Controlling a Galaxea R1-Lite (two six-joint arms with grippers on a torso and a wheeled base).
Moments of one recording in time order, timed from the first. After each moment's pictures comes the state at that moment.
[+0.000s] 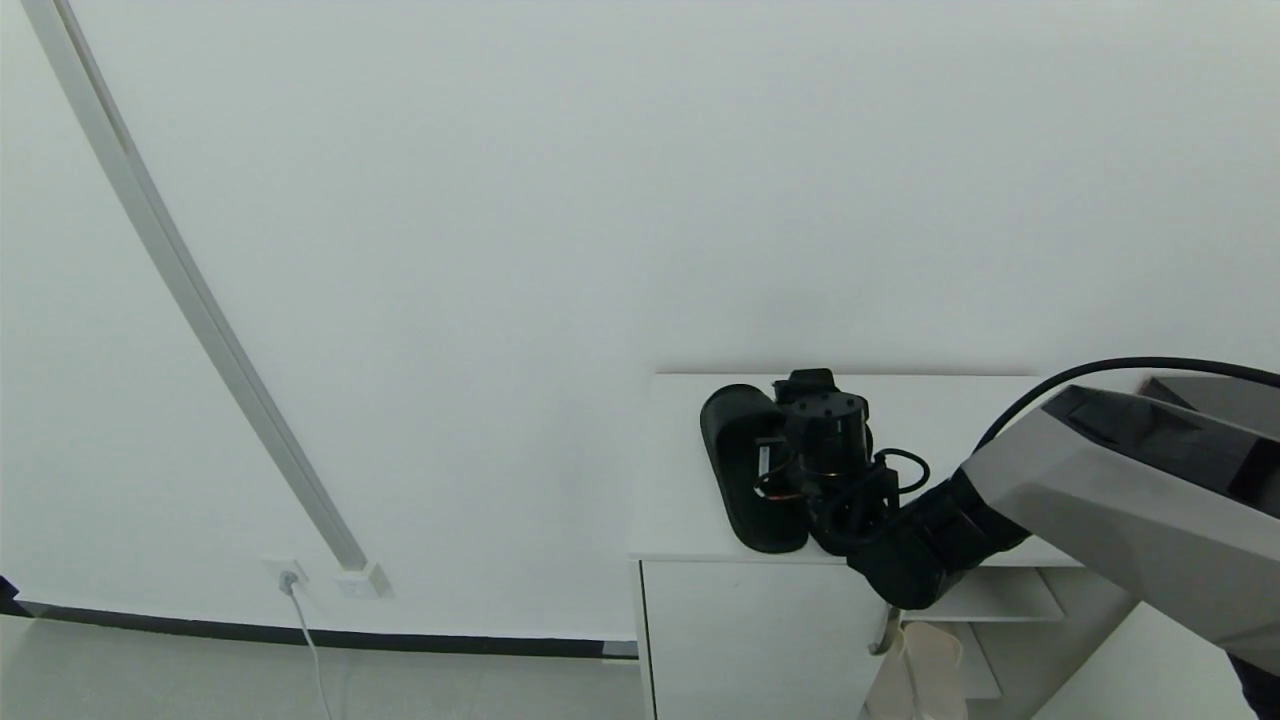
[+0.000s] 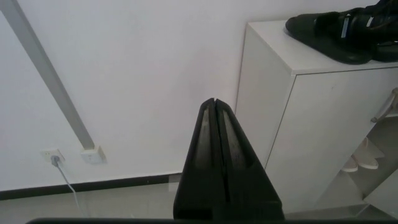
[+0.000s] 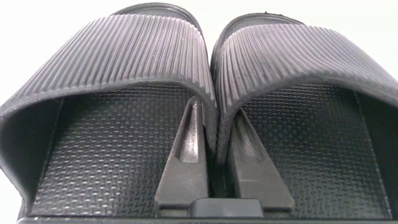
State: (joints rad) left arm 0.00 0.00 0.00 0.00 -0.09 0.03; right arm 0.62 2.31 -1.21 -0.88 -0.54 0.14
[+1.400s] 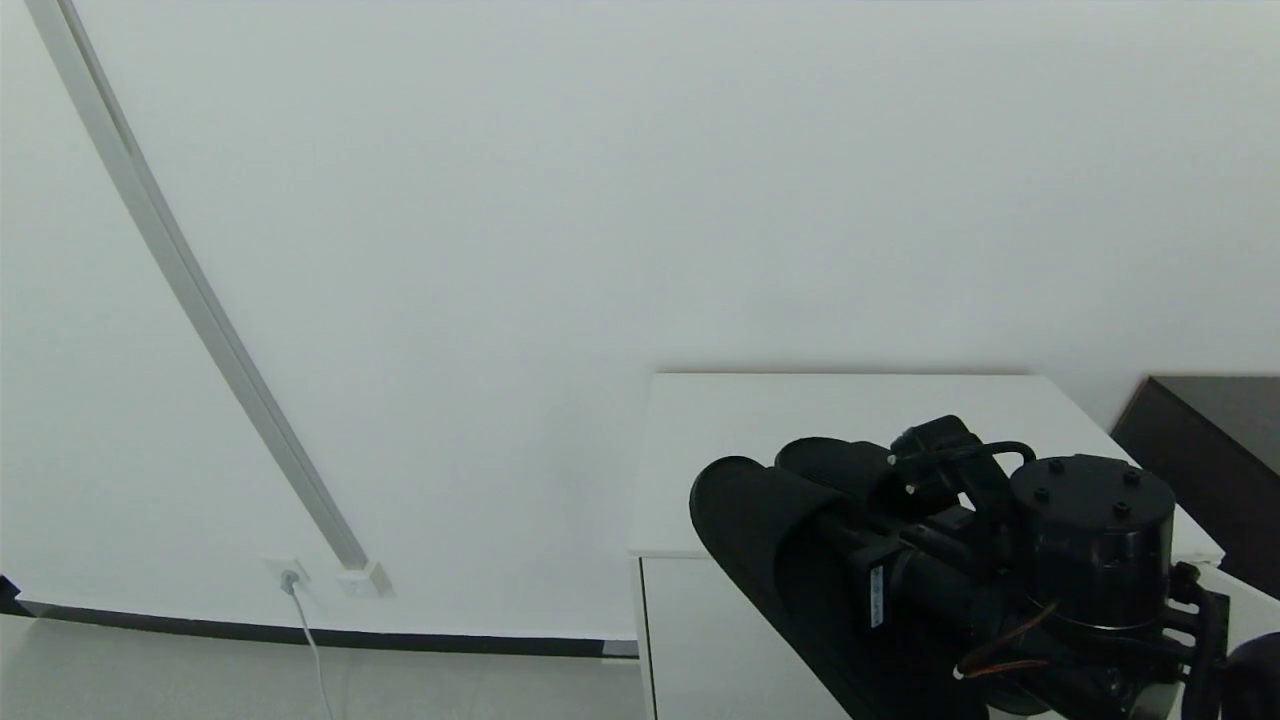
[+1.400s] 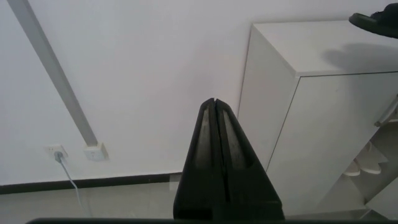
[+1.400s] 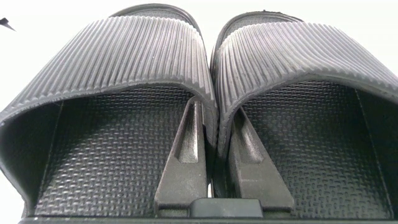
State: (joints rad) left arm 0.00 0.00 0.00 0.00 -0.06 0.02; right arm 0.80 1.68 -0.51 -0.90 -0.29 0.14
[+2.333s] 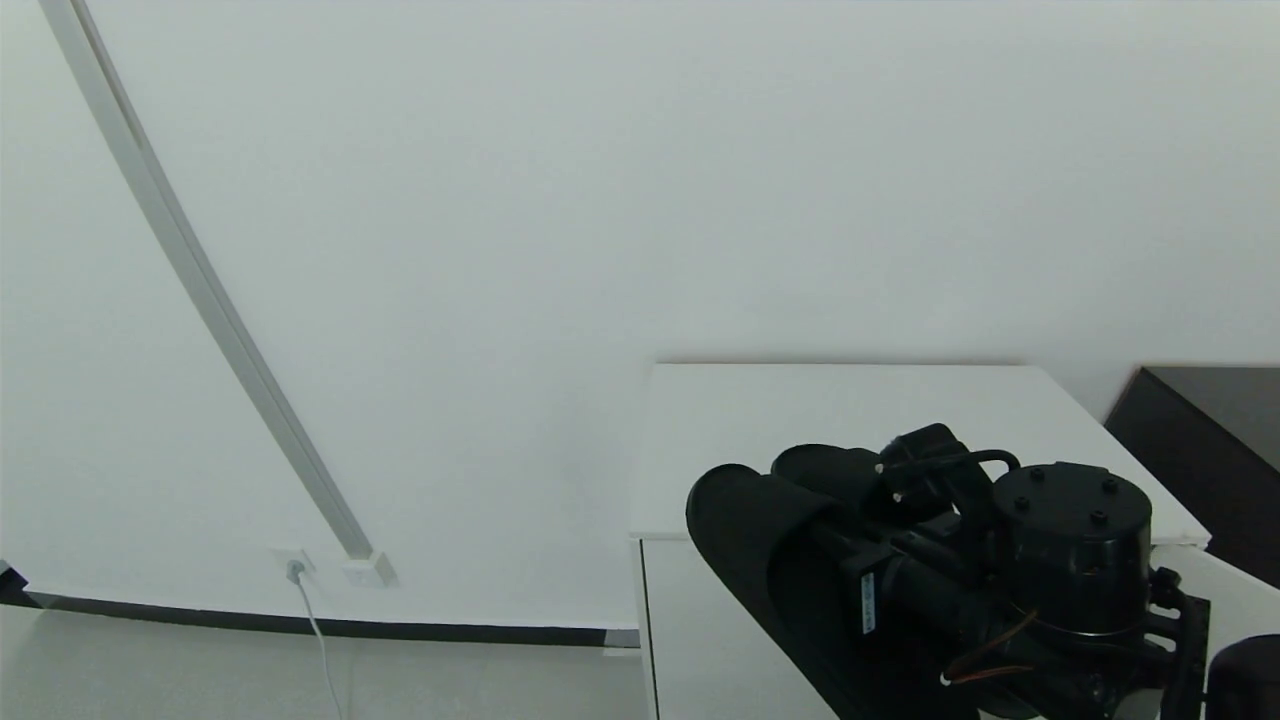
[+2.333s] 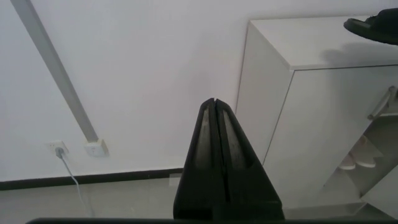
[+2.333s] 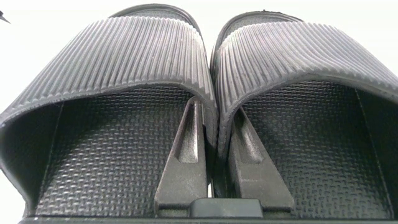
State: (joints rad) left arm 0.00 0.00 0.00 0.00 -0.07 0.02; right arm 0.81 1.70 -0.51 -0.91 -0.30 0.14
